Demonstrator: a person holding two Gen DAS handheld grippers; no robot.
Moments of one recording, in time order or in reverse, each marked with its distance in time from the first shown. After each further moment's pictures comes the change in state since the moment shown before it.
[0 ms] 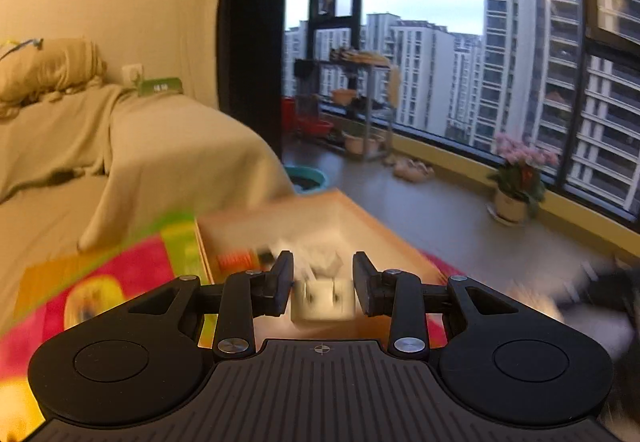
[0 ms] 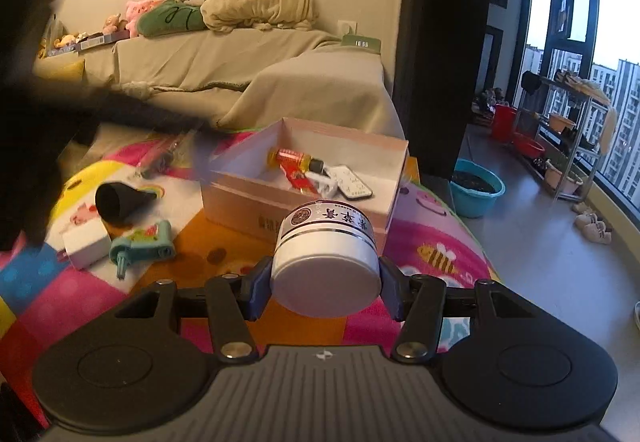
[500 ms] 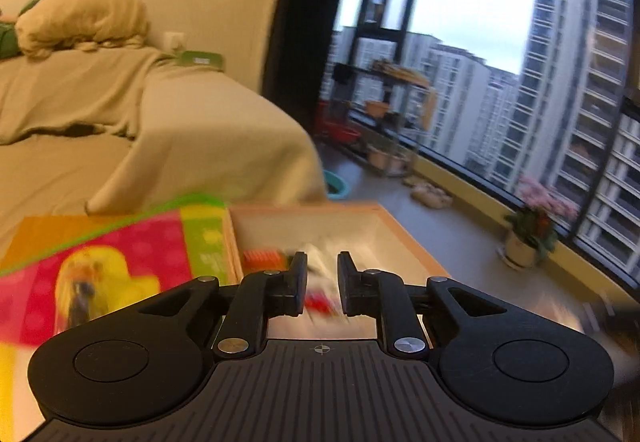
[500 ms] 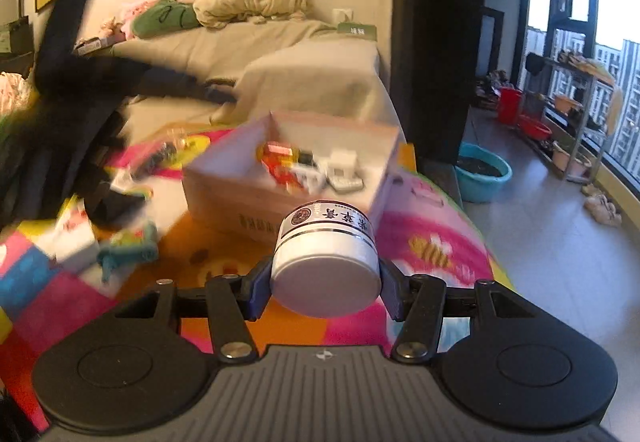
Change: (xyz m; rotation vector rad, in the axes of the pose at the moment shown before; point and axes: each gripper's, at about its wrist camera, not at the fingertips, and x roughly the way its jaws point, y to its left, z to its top) left arm 0.003 0.035 -0.021 -0.181 -0.011 -0.013; right arm 0.014 -0.027 0.016 0.040 0.025 0.042
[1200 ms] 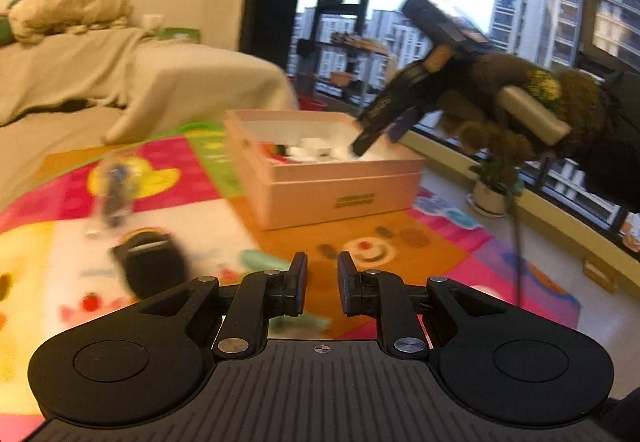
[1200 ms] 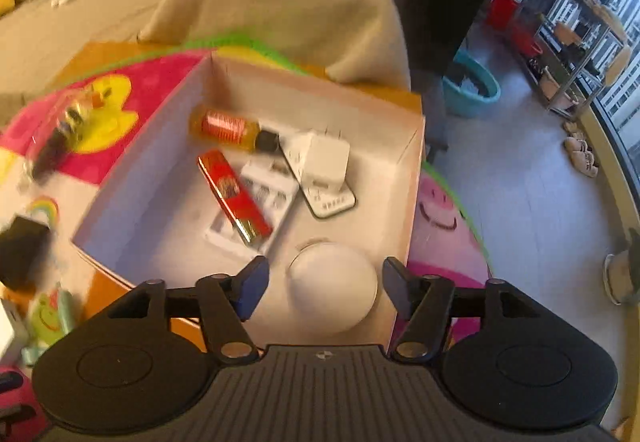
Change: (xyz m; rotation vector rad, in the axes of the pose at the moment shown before) left arm -0.095 0.020 -0.099 0.061 0.057 -0.050; right arm 0.160 0.015 0.120 -0.031 0.453 -0.142
